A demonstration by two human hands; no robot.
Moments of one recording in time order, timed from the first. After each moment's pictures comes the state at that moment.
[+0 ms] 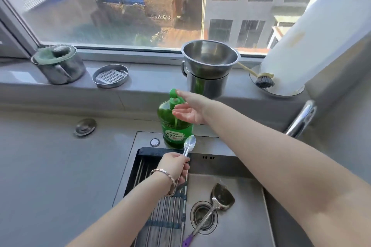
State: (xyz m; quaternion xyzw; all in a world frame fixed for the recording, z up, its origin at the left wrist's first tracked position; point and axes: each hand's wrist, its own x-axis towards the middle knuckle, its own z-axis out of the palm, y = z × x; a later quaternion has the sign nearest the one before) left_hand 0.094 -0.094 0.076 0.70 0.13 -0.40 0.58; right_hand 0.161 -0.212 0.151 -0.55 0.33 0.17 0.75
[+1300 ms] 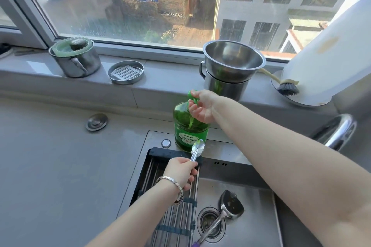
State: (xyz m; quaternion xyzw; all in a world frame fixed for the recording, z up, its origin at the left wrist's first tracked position) left_hand 0.103 -0.075 0.072 0.70 0.13 -0.37 0.60; right_hand 0.196 -0.203 0.148 -0.47 0.39 0.21 0.77
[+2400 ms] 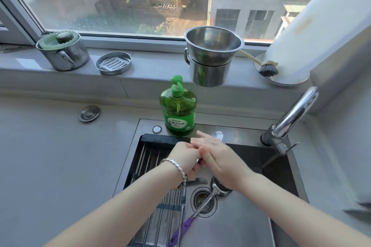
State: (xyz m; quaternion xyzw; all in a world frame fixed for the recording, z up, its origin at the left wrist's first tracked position) left_hand 0.057 -0.102 0.110 0.71 0.06 -0.44 0.55; right_hand 0.003 -0.217 0.083 -0.92 -0.03 -0.01 0.39
